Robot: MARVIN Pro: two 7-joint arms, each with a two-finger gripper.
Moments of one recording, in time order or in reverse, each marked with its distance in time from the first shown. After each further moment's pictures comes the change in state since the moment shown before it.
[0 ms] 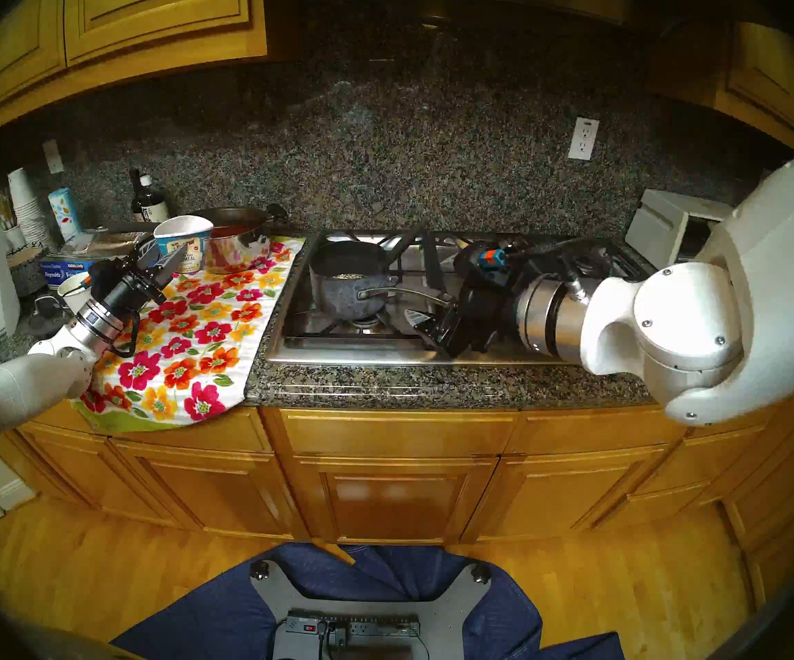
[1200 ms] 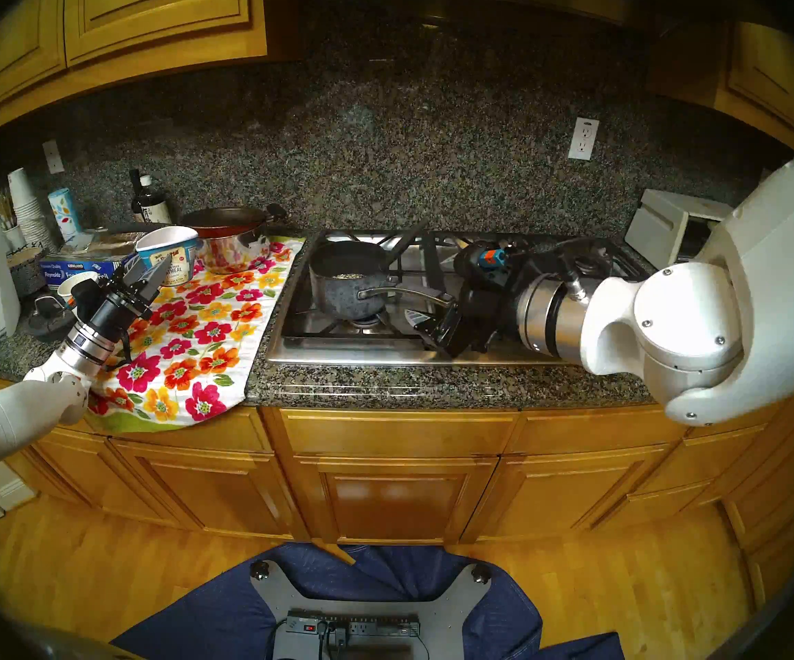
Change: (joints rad) left arm 0.259 0.107 -0.237 -0.196 0.016 -0.002 0.002; right arm 0.000 0.000 0.000 0.000 0.000 0.000 0.000
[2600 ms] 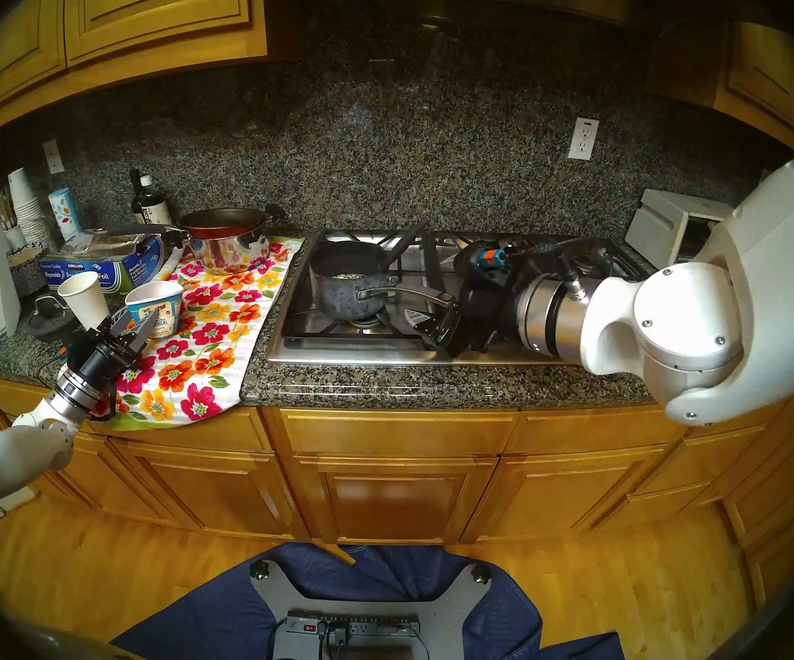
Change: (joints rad) left arm 0.249 -0.030 -0.167 0.103 0.063 -0.004 0.001; right arm 0.000 0.000 0.000 0.000 0.000 0.000 0.000
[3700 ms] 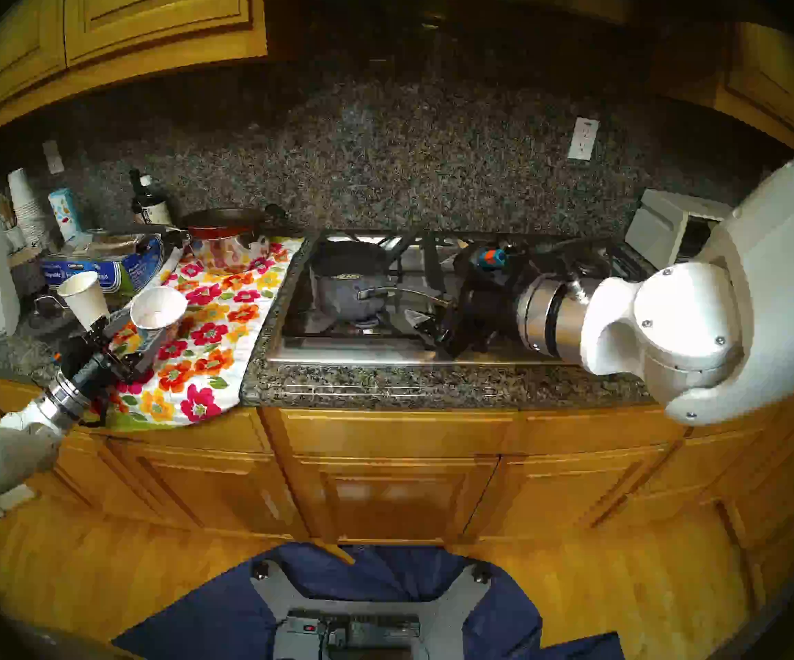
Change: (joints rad) left arm 0.140 0.101 -0.128 -0.125 0.133 0.009 -0.005; right arm 0.000 0.000 0.000 0.000 0.000 0.000 0.000
